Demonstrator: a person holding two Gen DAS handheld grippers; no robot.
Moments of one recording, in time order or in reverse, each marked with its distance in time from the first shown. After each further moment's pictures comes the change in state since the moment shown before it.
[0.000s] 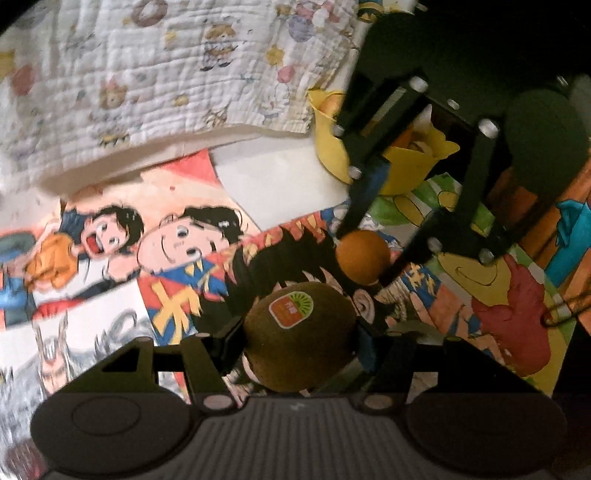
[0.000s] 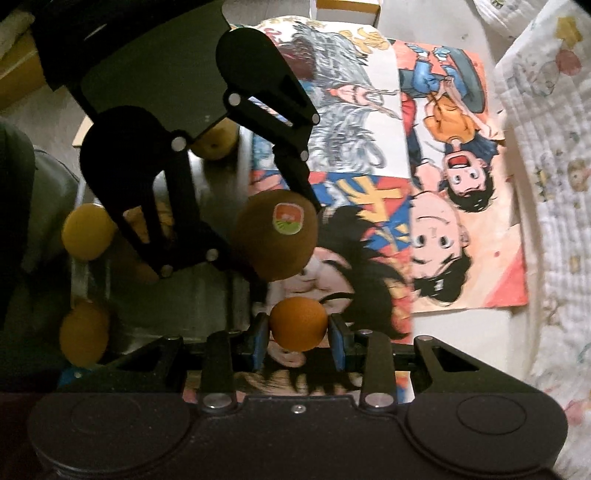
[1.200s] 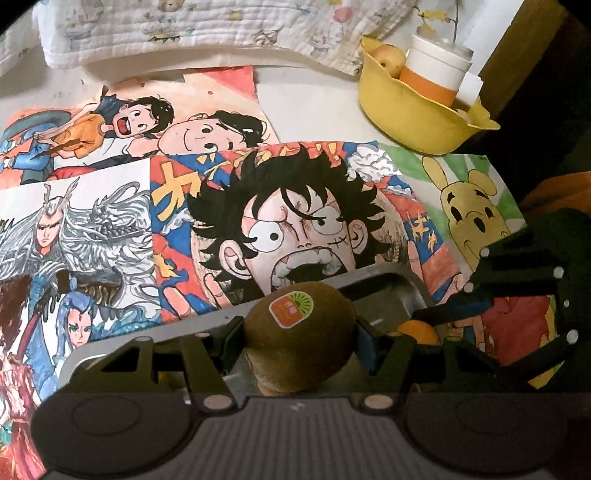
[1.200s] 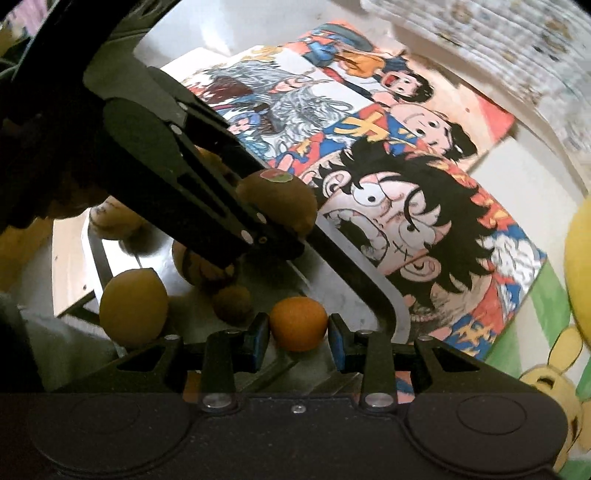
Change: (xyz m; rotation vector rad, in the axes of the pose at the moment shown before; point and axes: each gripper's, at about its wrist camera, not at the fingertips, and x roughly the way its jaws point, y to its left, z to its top) left arm 0.000 -0.032 -0.031 -0.264 0.166 0.092; right arm 0.033 0.114 -0.069 0.686 -0.290 -0.077
